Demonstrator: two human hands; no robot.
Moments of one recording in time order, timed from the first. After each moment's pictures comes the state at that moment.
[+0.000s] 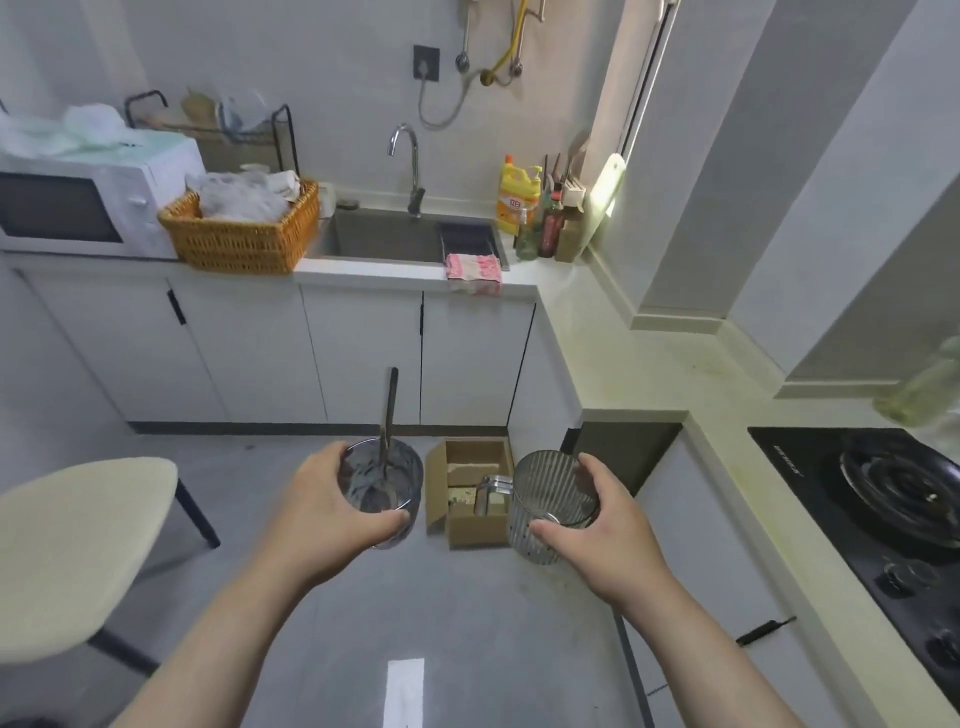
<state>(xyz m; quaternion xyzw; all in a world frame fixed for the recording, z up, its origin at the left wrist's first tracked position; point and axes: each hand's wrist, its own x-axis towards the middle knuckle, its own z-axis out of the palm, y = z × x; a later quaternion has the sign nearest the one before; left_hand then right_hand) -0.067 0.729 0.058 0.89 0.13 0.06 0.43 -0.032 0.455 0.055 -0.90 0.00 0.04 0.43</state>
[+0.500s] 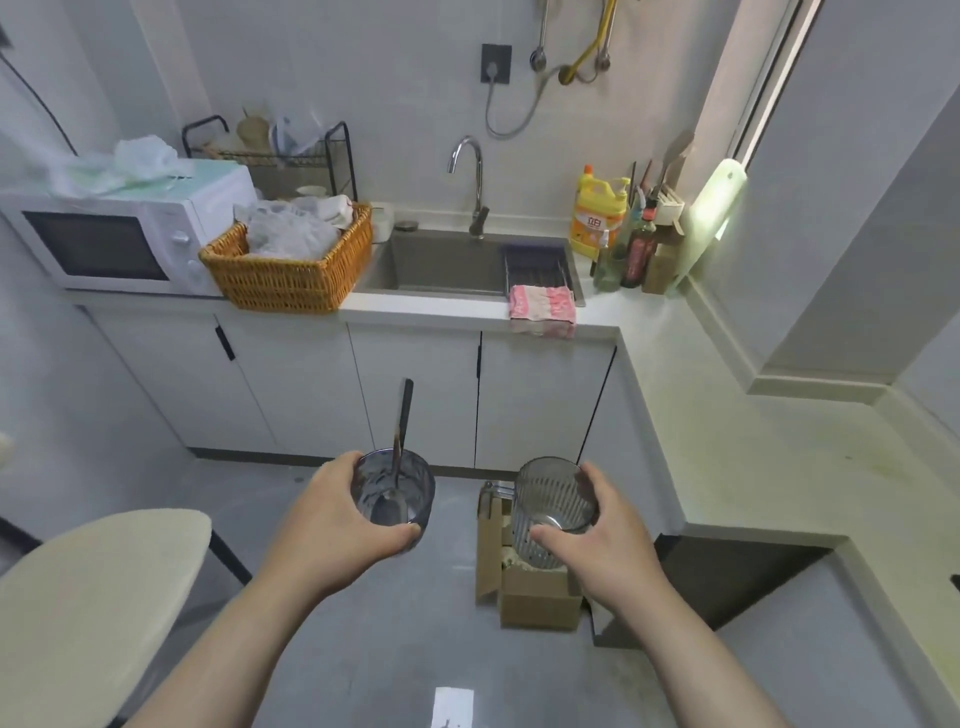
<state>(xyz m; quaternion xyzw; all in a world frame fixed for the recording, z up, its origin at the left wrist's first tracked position) 0.137 0.795 0.043 0.89 0.20 0.07 0.41 0.213 0.539 0.017 -0.89 -0.04 0.10 0.45</state>
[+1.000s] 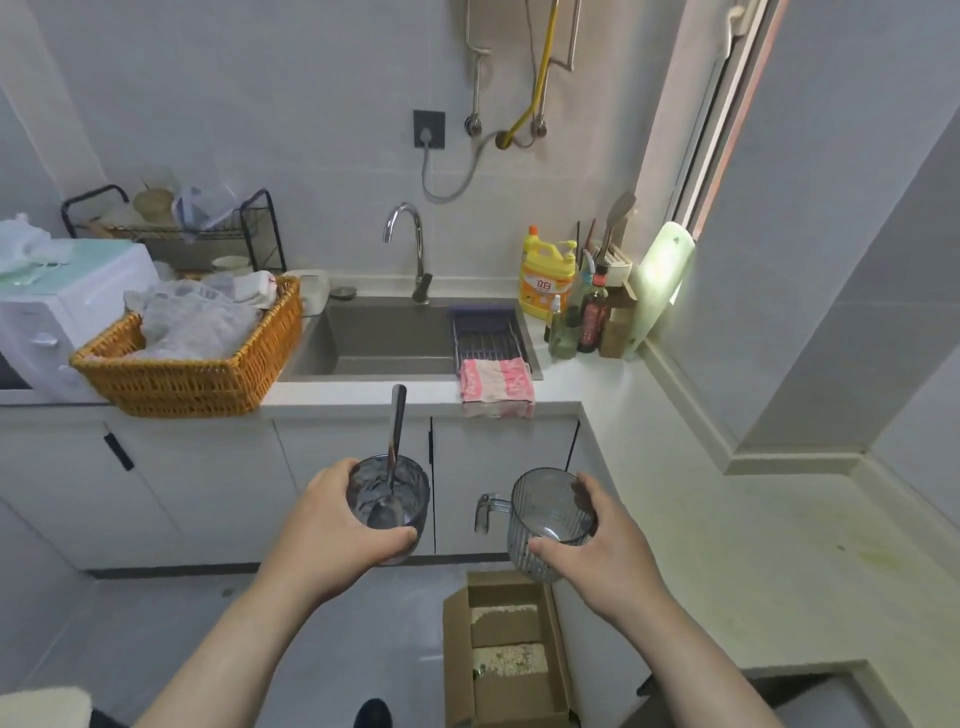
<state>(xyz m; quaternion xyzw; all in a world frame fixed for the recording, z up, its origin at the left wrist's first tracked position) 0.351 0.813 0.070 0.90 0.13 0.08 0.41 0.389 0.544 0.046 -0.89 -0.01 0.04 0.46</state>
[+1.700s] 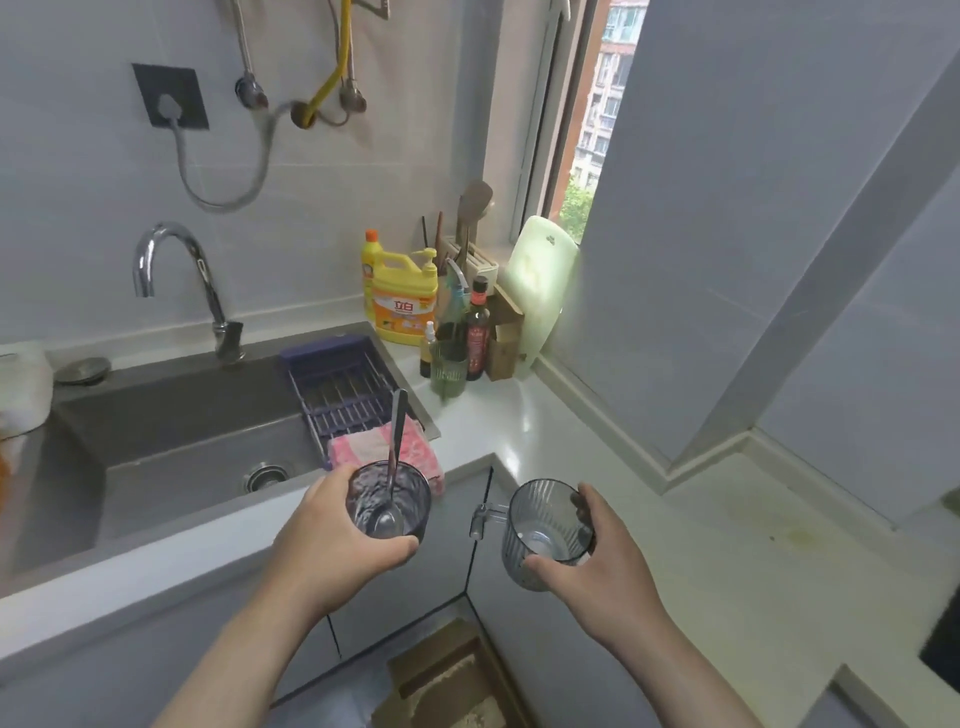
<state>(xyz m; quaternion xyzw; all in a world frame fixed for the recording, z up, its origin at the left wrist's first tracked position) 0.668 0.819 0.059 0.91 -0.05 -0.03 0.41 0.578 0.574 0.046 -0.86 0.22 -0.05 0.46</state>
